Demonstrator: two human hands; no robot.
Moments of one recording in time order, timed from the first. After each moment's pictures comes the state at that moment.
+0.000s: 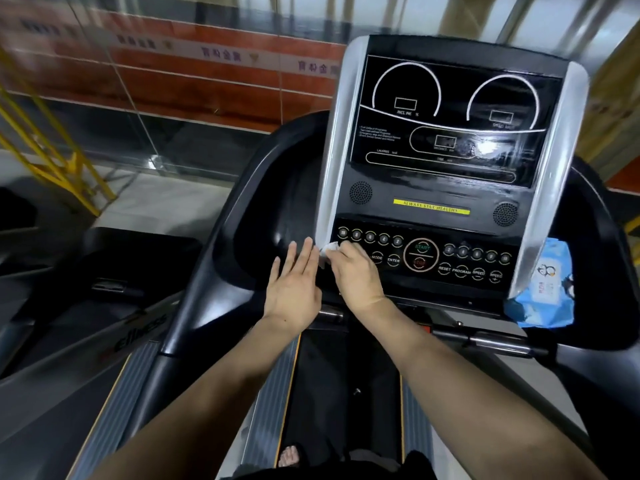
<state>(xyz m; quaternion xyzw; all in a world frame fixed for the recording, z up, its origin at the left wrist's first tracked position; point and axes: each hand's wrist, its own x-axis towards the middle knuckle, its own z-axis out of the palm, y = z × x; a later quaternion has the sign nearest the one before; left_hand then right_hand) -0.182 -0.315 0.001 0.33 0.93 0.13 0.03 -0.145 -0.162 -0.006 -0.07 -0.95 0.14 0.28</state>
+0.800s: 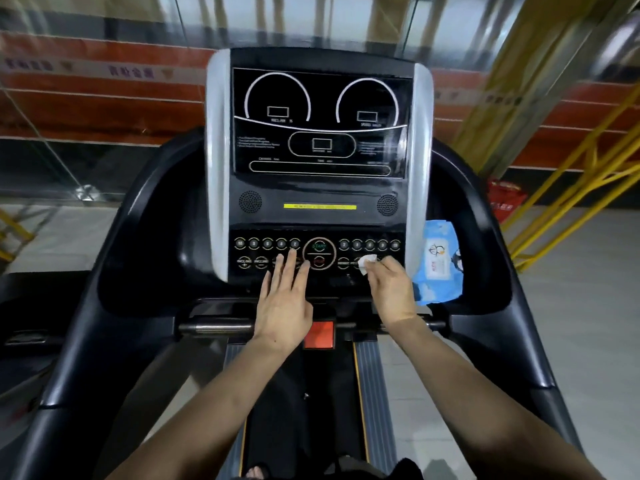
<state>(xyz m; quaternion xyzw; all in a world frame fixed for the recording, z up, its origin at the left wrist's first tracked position) -0.090 -0.191 0.004 0.41 0.90 0.18 0.02 0.015 0.021 -0.016 -0.27 -0.91 0.14 0.29</state>
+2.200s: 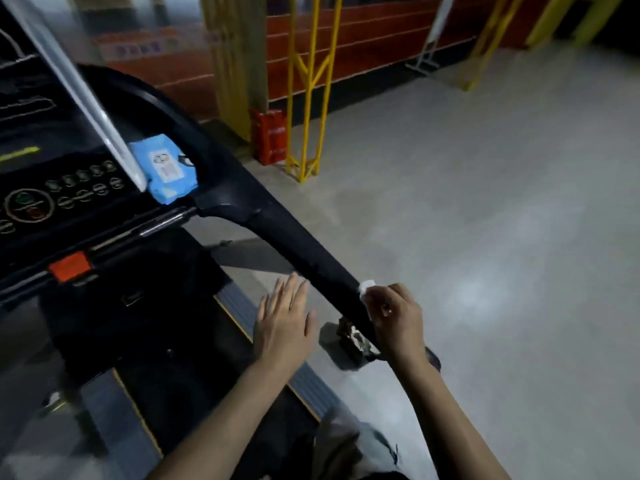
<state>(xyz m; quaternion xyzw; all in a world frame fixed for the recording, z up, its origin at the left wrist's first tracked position) 0.366 -0.245 -0.001 0.68 0.70 0.20 0.12 0.575 -0.209 0.027 -0.60 -0.69 0.14 0.37</state>
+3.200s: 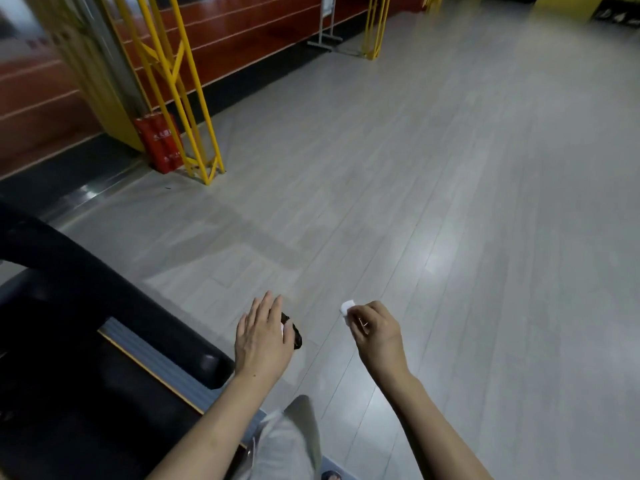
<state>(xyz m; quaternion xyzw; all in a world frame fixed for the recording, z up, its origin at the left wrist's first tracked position) 0.812 -0.212 -0.052 0.71 0.67 0.09 0.19 1.033 -0.241 -0.040 -0.67 -0.62 0.13 0.38</state>
